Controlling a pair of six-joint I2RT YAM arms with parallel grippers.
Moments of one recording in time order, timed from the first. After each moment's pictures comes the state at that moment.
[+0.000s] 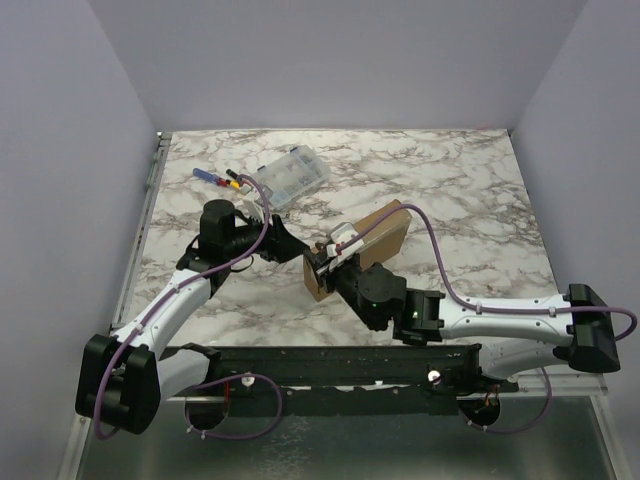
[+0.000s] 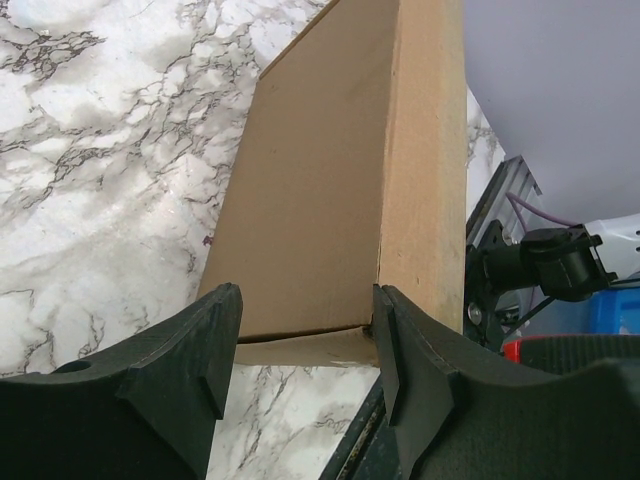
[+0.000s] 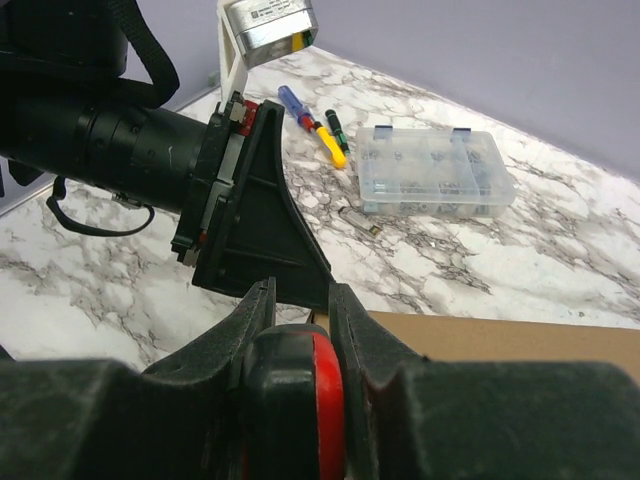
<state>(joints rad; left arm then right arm) -0.30 1.11 0.63 0.09 0.74 -0.43 1.37 1.27 0.90 0.33 0.74 -0.03</state>
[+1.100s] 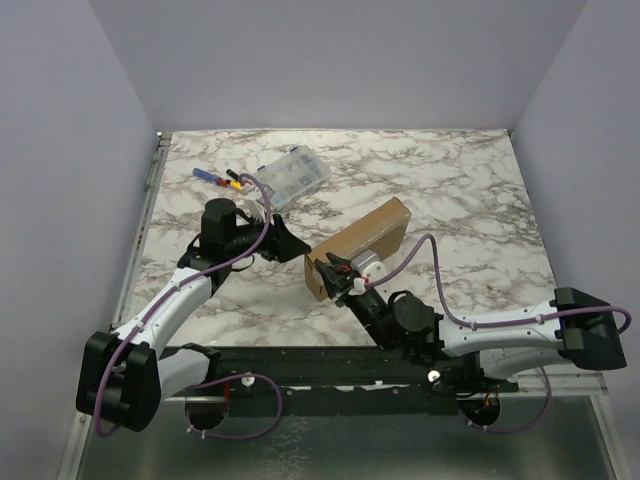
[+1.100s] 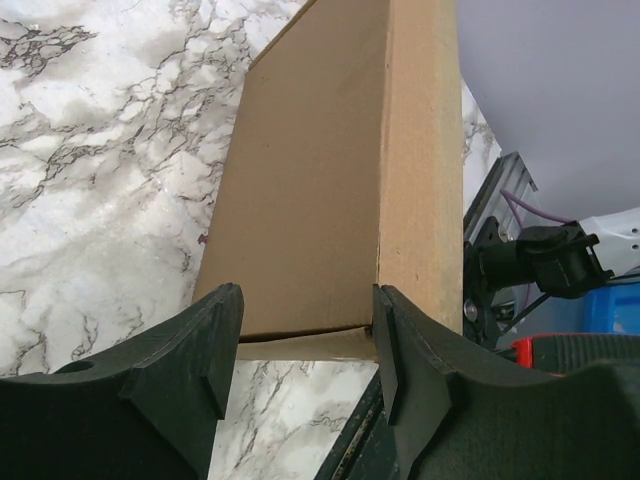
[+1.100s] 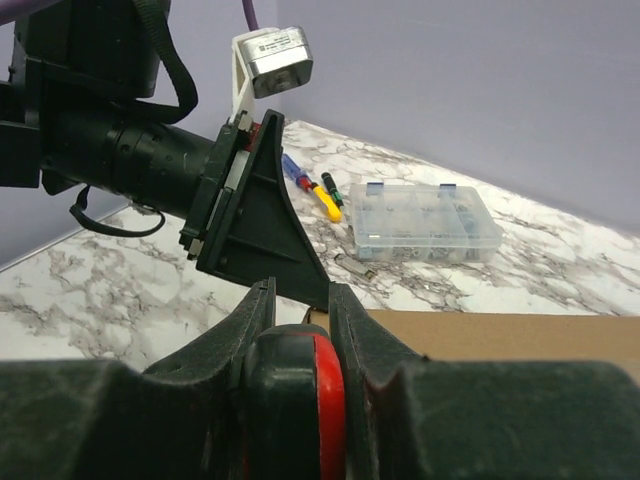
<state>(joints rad) -0.30 1.12 0.64 0.08 0.74 -0.43 1.45 1.24 0.59 0.93 0.78 -0.25</state>
